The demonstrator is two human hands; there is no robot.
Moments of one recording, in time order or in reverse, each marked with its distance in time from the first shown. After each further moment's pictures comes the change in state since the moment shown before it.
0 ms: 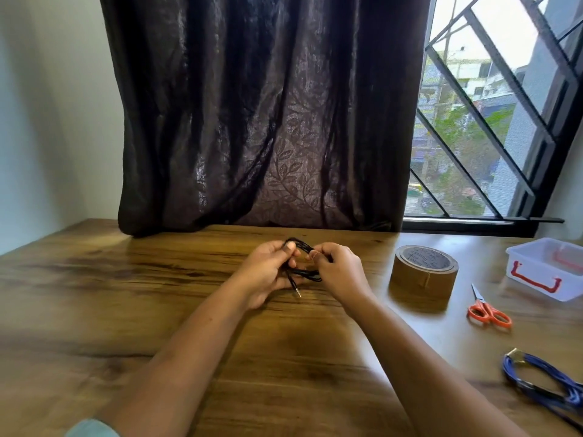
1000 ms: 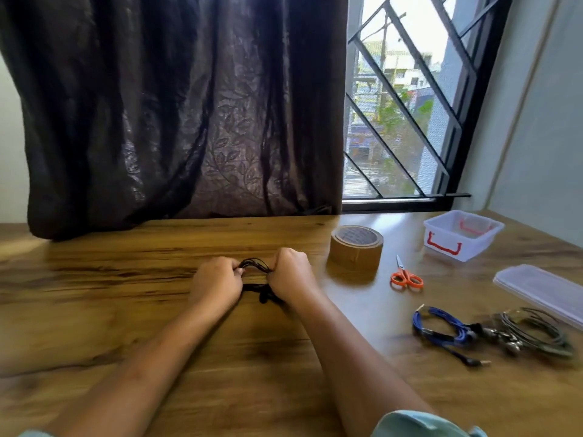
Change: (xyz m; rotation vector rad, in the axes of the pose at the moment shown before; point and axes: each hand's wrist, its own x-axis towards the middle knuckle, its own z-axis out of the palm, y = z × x) left_hand 0.015 -0.050 0.017 1.254 0.366 0.189; right_hand -0.026 0.002 -0.020 -0.380 -0.085 0.223
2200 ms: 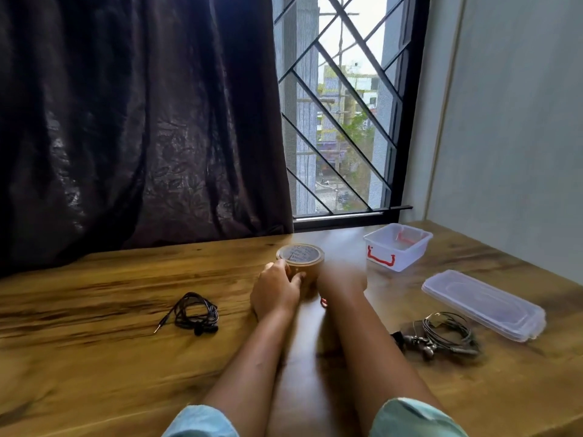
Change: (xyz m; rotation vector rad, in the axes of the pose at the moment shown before) left_hand -0.026 0.167 0.069 -0.281 0.039 0.099; right_hand 0.002 0.087 -0.126 -0.587 -0.005 0.394
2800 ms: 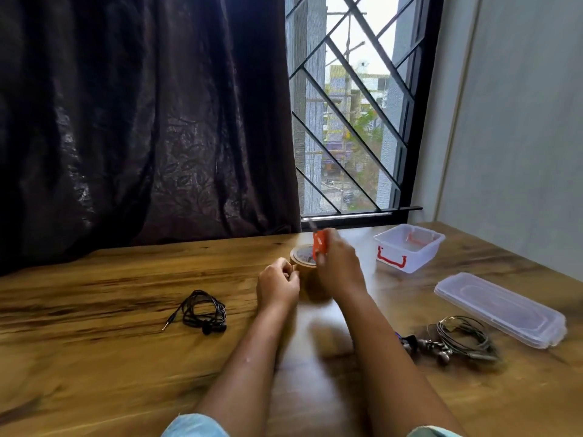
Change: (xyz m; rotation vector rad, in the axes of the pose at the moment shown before) left_hand 0.014 -0.019 0.004 -0.252 -0.049 -0.010; right_hand 0.008 -0.009 0.015 0.647 0.447 -0.279
